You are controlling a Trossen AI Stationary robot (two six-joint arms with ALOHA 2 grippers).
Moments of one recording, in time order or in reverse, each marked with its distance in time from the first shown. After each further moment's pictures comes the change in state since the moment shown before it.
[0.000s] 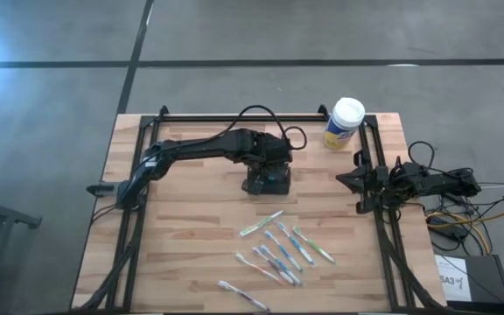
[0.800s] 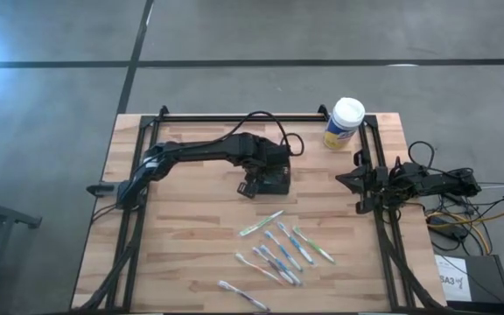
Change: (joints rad) left arm -0.005 0.006 -0.049 -0.052 0.006 -0.009; right arm 0.000 0.000 0.000 -0.008 0.000 -0.008
